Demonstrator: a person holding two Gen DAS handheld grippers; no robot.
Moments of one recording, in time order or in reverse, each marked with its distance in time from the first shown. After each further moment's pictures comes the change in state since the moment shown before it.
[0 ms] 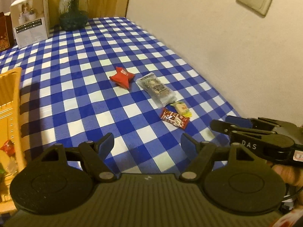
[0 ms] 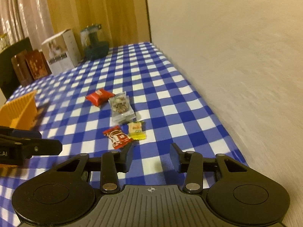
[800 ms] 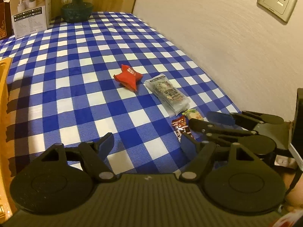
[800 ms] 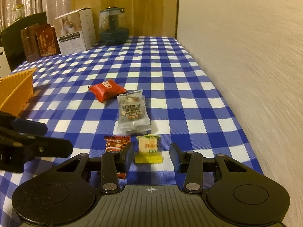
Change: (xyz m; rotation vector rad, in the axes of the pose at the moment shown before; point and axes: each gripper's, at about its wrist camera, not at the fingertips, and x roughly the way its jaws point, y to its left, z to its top) left arm 0.038 0.020 0.010 -0.064 -0.008 -0.020; right arm 0.070 0.023 0.015 -0.179 0.017 0.039
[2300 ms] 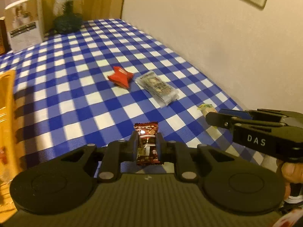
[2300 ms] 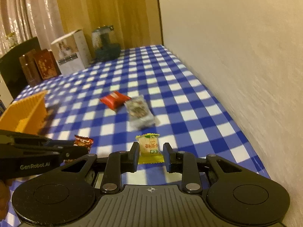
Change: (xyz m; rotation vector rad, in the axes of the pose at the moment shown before) left arm -0.035 -0.011 -0.019 0.108 -0.027 0.004; right arm -0.072 0.008 -0.008 0.168 -0.049 0.005
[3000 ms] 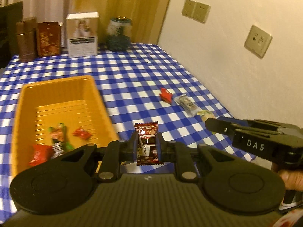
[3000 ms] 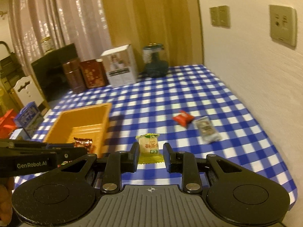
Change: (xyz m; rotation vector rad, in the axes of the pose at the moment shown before) left arm -0.165 0.067 -0.027 -0.140 -0.111 0.097; right arm -0.076 0.129 0.015 -0.060 -0.052 0.146
